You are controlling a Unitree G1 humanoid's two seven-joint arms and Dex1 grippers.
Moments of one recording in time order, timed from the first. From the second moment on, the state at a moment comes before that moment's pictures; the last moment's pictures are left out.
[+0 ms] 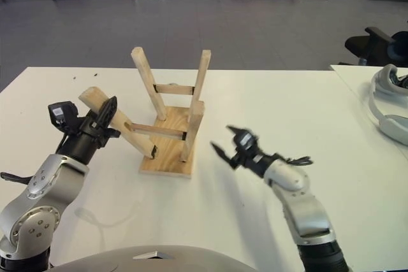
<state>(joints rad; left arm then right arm) 0.12 0.35 0.03 -0.79 -0.79 0.56 0.25 0.09 -0.45 -0.08 -0.48 0.33 0.39 0.53</state>
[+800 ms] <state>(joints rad) -0.06 0.18 -0.16 -0.67 -0.46 0.60 0.29 -0.78 -0.41 0.78 -0.56 0.24 1.22 -0.09</state>
